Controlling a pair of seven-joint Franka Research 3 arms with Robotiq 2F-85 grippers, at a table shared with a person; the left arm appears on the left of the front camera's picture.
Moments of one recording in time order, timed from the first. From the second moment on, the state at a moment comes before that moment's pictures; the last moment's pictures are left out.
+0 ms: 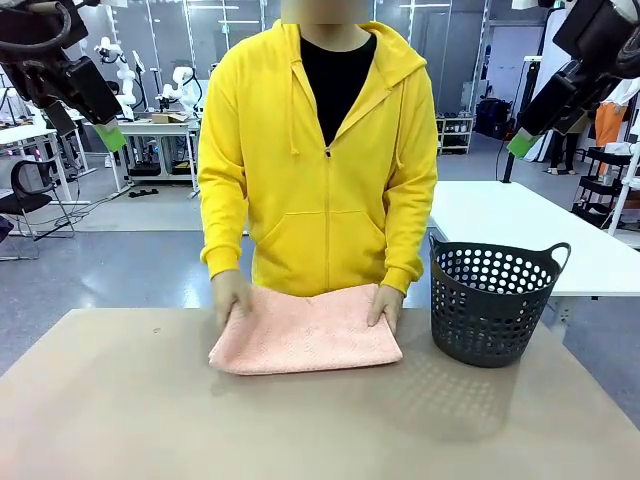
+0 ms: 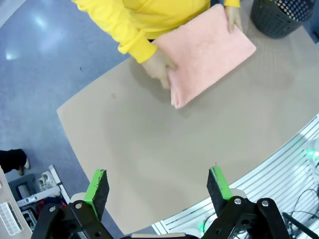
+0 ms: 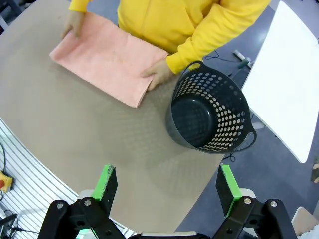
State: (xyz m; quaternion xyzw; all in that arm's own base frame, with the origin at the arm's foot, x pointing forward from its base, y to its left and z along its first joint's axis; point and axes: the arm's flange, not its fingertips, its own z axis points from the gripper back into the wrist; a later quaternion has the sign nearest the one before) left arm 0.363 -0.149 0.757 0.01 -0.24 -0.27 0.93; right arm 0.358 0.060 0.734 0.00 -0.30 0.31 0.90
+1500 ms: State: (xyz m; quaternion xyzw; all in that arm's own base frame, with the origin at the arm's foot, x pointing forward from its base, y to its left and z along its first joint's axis) left arm 0.363 -0.149 0.757 0.01 -0.24 -0.27 0.93; right arm 0.358 0.059 0.734 0.00 -0.30 0.31 0.90
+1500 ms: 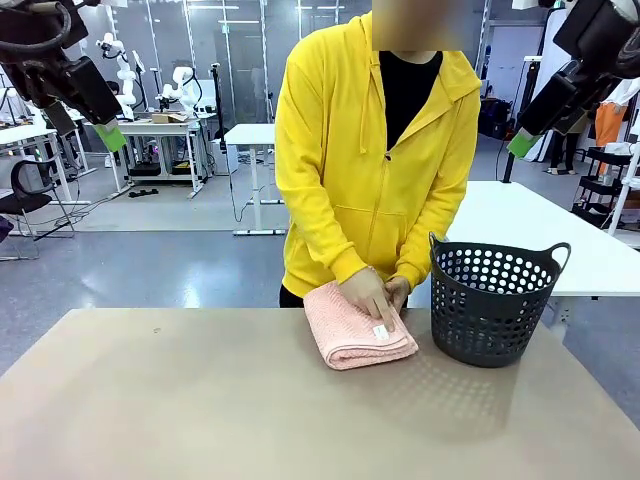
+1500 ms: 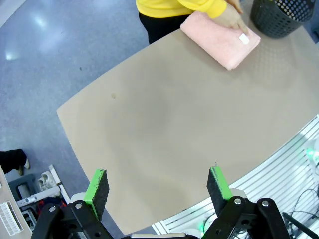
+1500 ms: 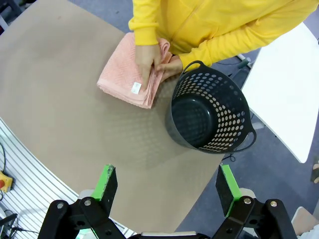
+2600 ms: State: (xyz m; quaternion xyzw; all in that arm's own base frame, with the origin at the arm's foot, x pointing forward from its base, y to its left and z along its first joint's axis) left arm 0.363 -0.149 0.757 0.01 -0.24 -0.27 0.93; right arm 0.358 0.059 0.734 0.00 -0.30 0.31 0.90
